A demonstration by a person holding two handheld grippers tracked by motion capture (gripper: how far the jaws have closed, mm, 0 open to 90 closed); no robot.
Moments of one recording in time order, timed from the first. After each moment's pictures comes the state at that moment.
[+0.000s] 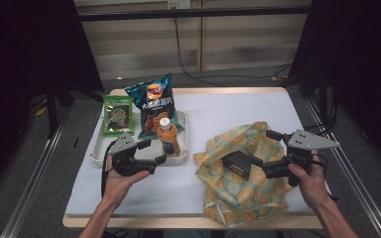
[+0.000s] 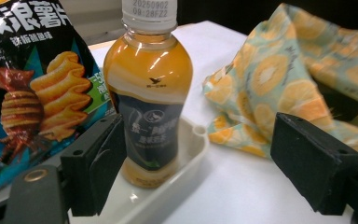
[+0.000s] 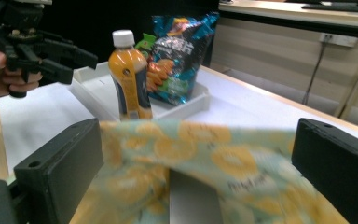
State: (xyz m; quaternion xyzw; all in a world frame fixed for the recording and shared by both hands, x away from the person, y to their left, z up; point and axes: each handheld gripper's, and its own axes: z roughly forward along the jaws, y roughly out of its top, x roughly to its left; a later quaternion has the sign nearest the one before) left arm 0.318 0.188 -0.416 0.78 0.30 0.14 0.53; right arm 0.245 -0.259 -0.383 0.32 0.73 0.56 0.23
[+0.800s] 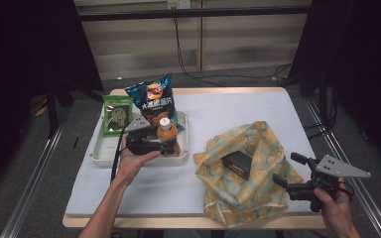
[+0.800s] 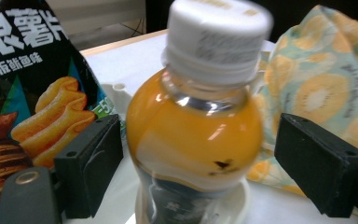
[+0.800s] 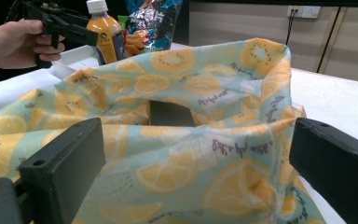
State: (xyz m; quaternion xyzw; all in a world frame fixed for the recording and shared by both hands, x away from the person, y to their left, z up) left arm 0.376 0.160 -0.426 0.79 0.30 0.11 0.53; right arm 0.195 -0.308 -0.421 0.38 0.70 0.55 0.24
